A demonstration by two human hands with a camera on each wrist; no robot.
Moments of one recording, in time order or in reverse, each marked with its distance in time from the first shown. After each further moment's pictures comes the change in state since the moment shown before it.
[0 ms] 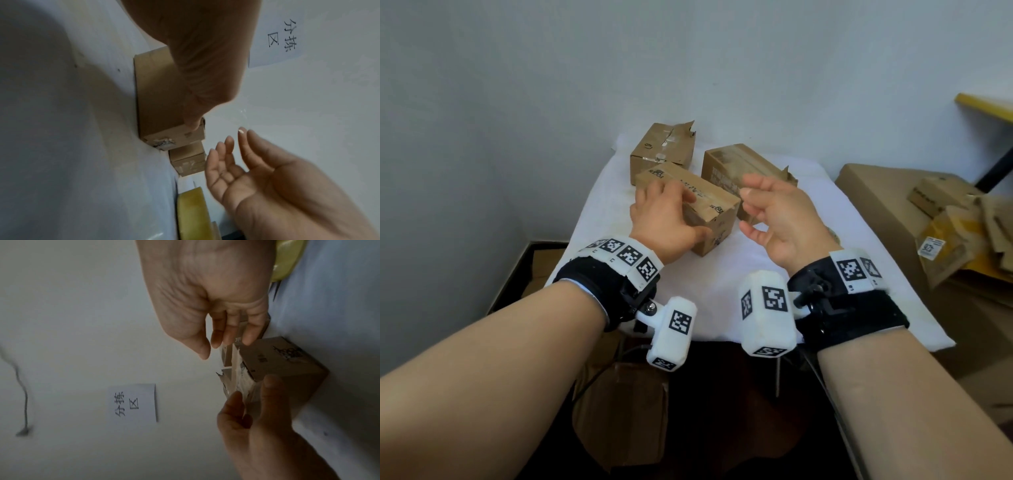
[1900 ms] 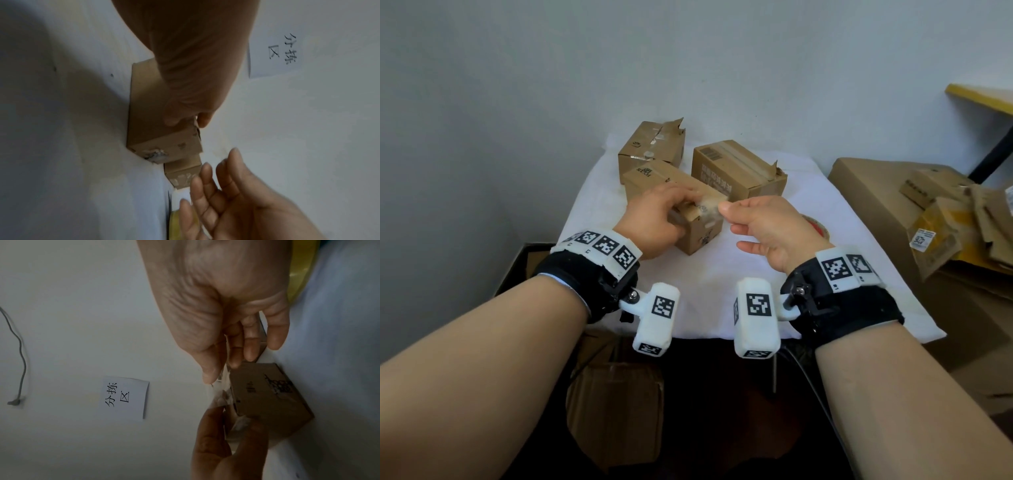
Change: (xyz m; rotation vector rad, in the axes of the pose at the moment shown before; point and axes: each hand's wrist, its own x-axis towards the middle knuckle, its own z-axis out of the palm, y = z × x) left_hand 0.012 -0.009 0.000 -0.074 -0.174 0.233; right_hand -0.001 0.006 -0.016 -0.344 -0.086 0.080
